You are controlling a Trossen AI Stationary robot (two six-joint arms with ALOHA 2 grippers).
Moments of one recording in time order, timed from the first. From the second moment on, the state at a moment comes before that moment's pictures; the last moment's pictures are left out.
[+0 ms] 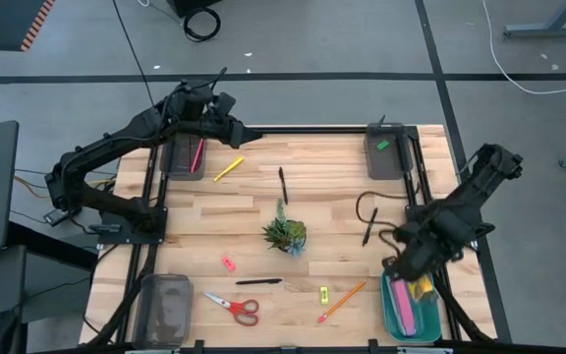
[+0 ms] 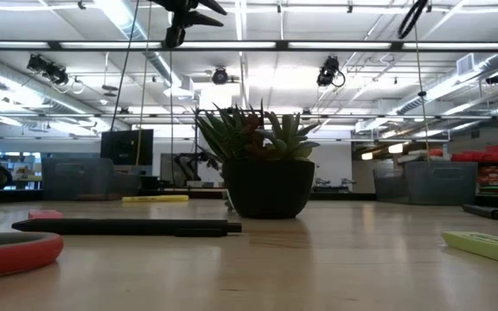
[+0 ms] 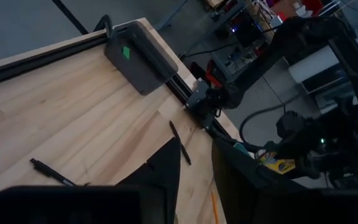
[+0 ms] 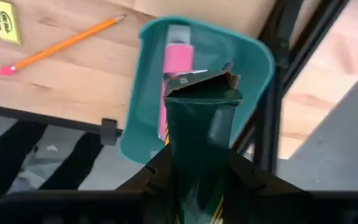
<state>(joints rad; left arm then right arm) 0.51 1.30 1.36 -0.46 0.36 -0.63 0.76 1.33 1.32 -1.43 -0.27 2.10</state>
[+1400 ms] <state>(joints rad) 0.35 1.30 1.36 -0.51 0.30 -0.72 0.90 1.74 1.32 -1.18 -0.18 2.30</state>
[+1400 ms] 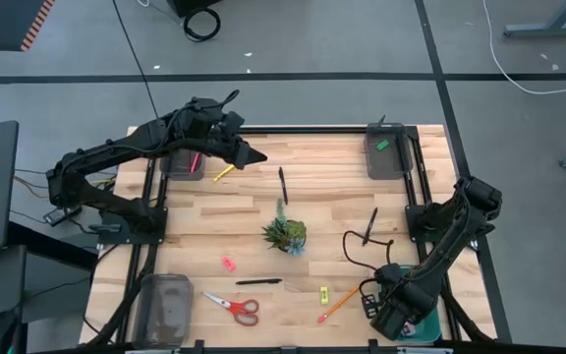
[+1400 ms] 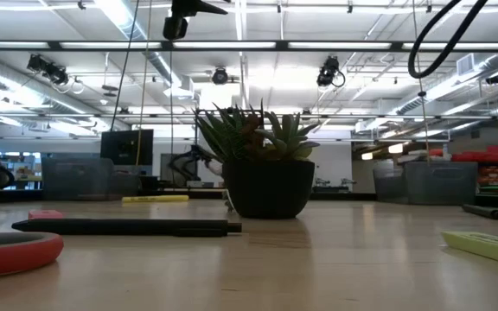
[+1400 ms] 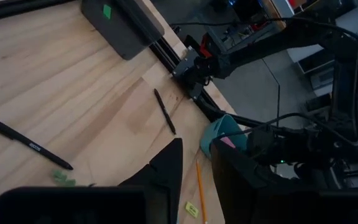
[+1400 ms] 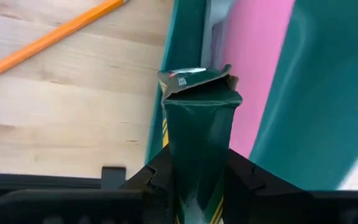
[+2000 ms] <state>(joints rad) 0.35 1.30 1.36 -0.52 0.30 -0.74 0.94 1.74 1.32 -1.23 -0.20 2.32</state>
